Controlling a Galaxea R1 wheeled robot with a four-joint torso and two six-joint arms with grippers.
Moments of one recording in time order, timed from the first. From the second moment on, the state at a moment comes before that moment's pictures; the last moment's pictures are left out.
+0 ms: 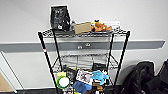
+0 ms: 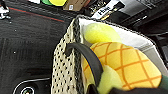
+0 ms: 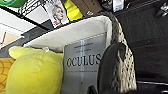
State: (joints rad) left arm 1.06 2.67 -2.13 -0.24 0.07 -0.04; right arm -1.09 2.83 -2.27 0.20 -0.03 -0.01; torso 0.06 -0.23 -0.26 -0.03
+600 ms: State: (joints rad) left arm 1.06 2.67 -2.13 -0.24 0.07 -0.04; right arm -1.09 2.83 -2.27 0.20 -0.03 -0.01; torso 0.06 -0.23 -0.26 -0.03
